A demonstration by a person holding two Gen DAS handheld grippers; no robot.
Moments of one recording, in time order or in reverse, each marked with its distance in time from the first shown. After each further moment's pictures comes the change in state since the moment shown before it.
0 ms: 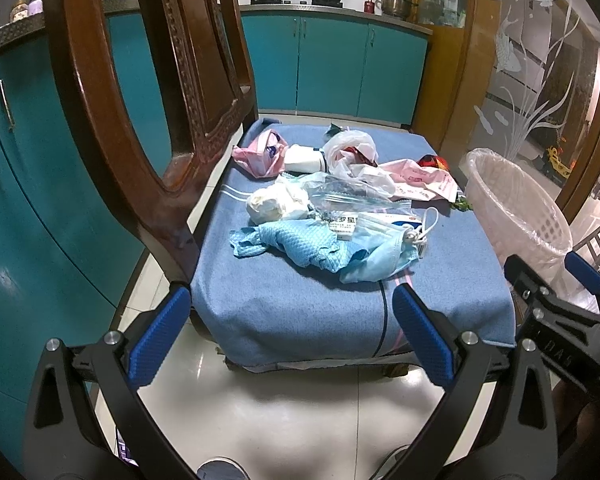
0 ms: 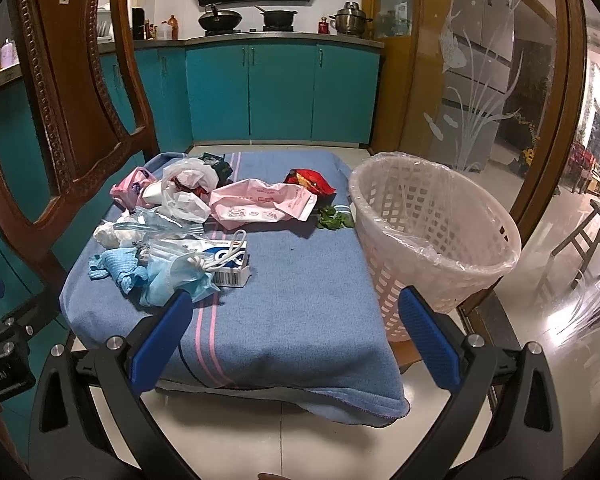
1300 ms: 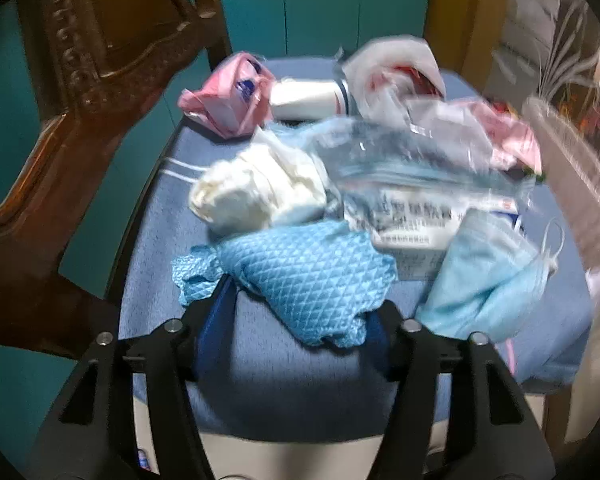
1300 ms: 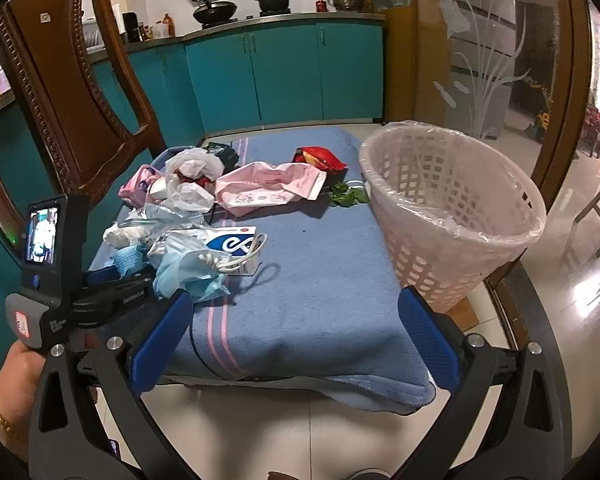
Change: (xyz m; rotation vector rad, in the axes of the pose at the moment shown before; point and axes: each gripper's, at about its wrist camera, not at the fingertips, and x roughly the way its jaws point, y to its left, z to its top) left arm 0.162 0.002 0.028 0.066 0.173 0.010; right arm 0.016 -0.008 -0.004 0.055 0.075 0.111
